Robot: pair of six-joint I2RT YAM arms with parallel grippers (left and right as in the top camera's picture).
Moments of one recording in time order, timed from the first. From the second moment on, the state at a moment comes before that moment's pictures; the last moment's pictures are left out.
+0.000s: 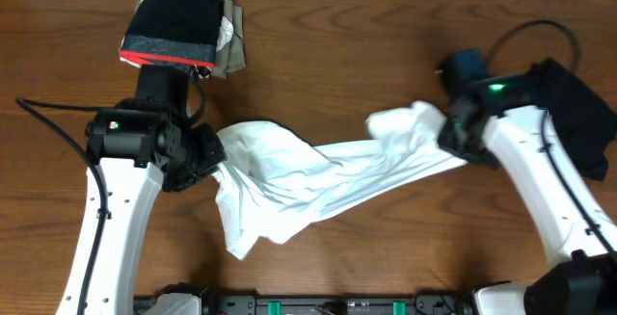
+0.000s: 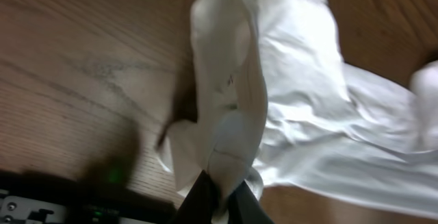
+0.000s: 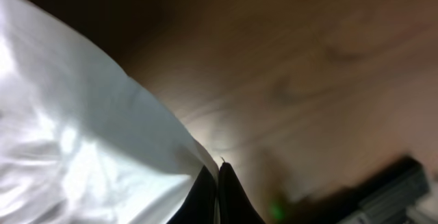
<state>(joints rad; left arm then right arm) -0.08 1.31 1.29 -1.36 0.13 -0.57 0.16 1.55 1.31 -1.32 0.27 0.75</state>
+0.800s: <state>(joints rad) -0.02 1.31 1.27 -1.44 0.15 -0.53 -0.09 1.55 1.31 -1.39 0.23 0.61</state>
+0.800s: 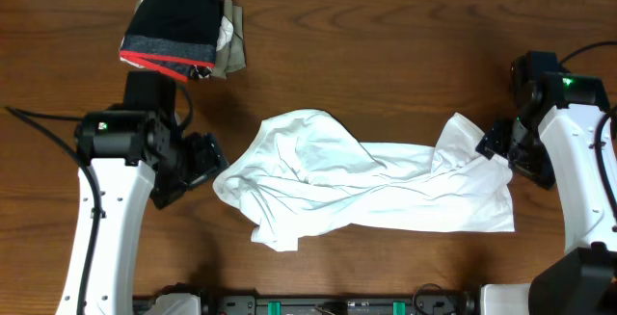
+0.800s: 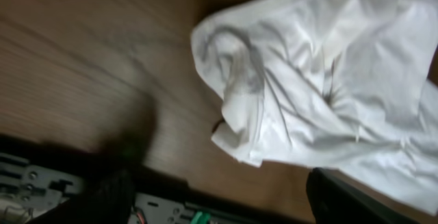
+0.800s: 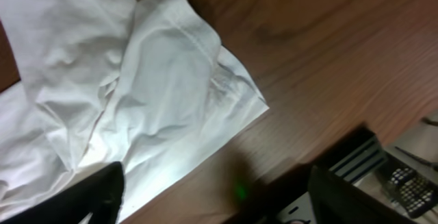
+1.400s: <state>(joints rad) -0.29 1.18 0.83 -1.20 0.37 -0.57 -0.09 1.55 1.31 -1.34 0.18 0.58</state>
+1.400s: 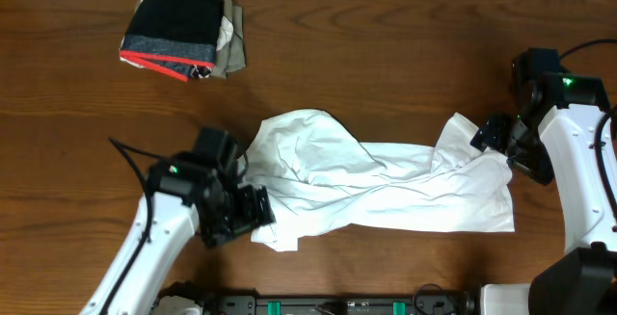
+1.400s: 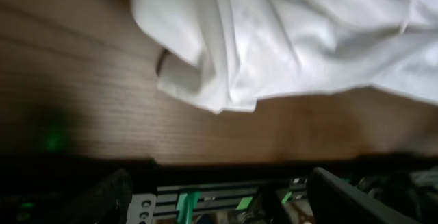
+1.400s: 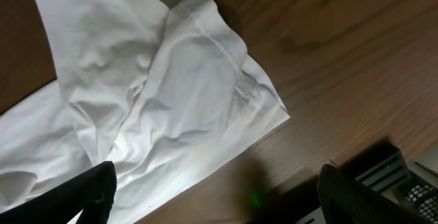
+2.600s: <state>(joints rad) -0.78 1.29 0.63 -0.90 0.16 -1.47 -0.09 1.55 1.31 -1.31 0.14 0.56</state>
